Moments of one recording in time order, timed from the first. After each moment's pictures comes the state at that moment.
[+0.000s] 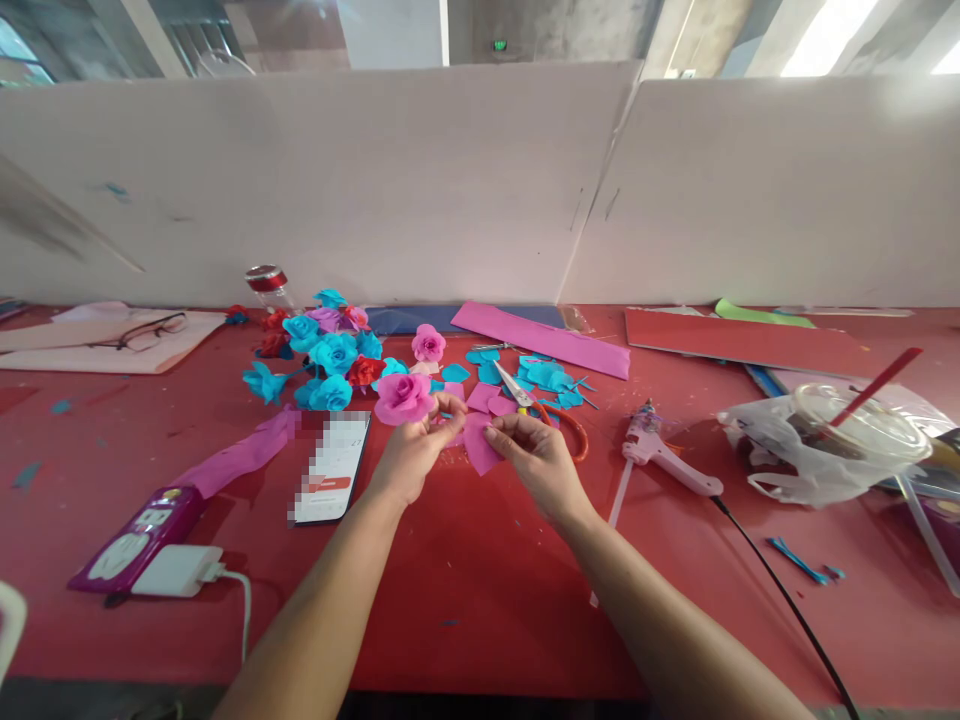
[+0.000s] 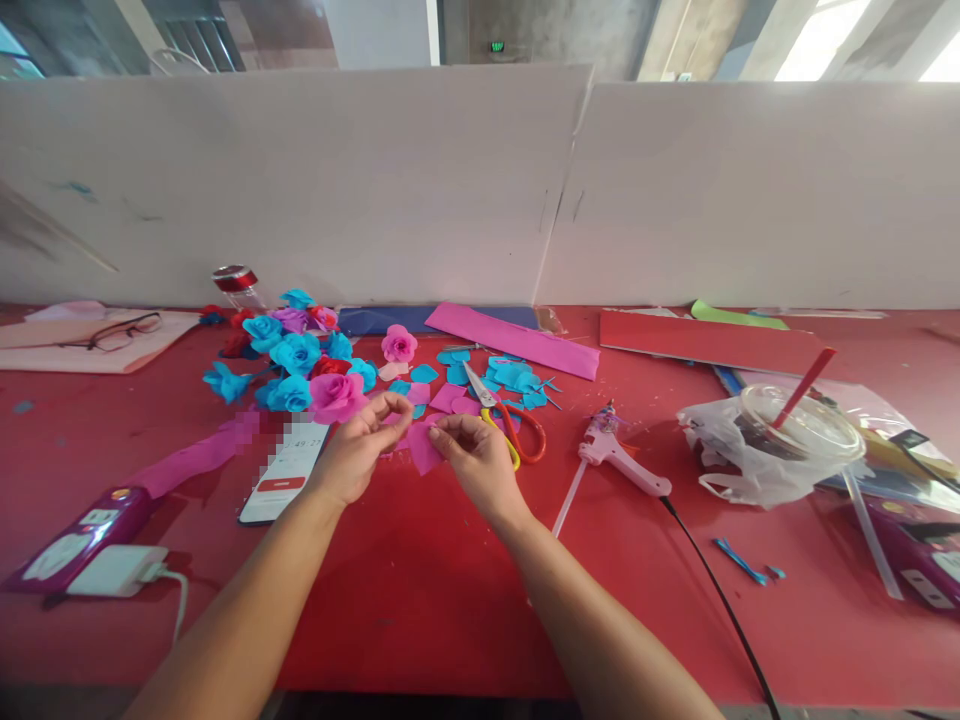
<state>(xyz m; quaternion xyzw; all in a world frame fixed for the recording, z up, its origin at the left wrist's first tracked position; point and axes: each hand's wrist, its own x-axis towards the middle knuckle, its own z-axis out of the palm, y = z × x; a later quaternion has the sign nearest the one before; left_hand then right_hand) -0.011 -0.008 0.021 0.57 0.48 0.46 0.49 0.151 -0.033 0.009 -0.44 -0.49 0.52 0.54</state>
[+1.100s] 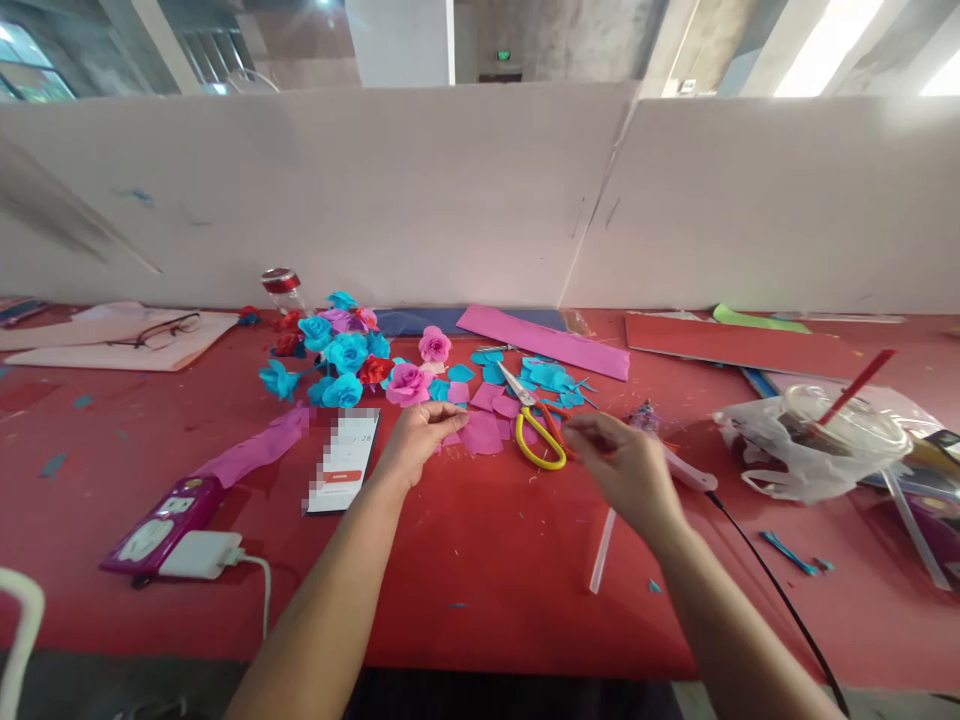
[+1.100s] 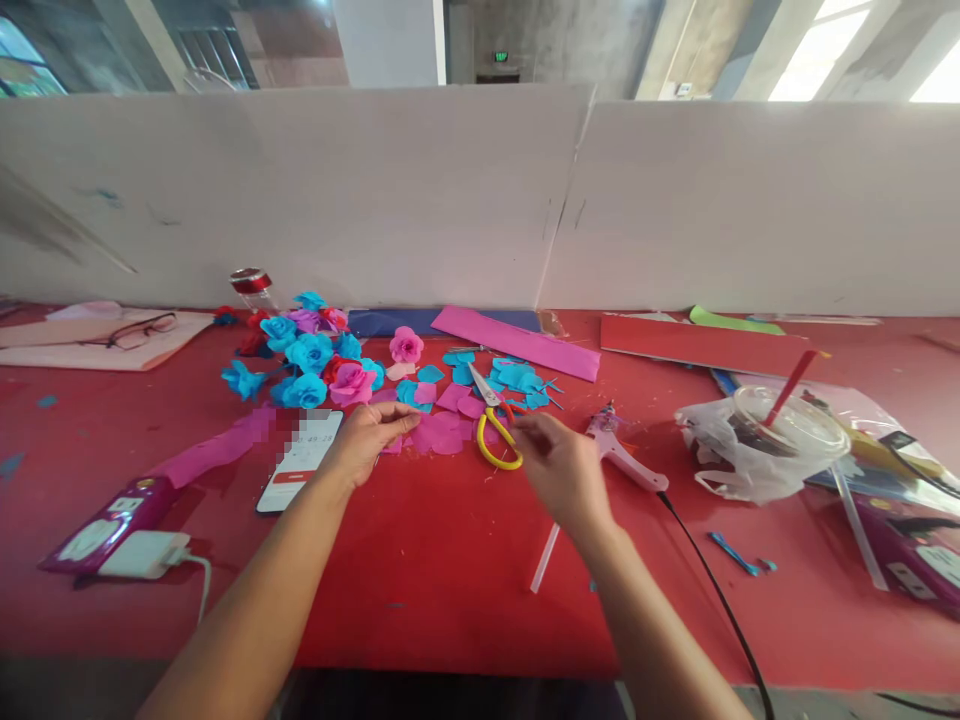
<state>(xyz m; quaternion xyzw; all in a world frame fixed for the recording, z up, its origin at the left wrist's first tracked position) -0.021 0.003 0.014 0.51 0.52 0.43 0.54 0.224 -0.061 0.031 -0.66 -0.62 0.18 0.39</state>
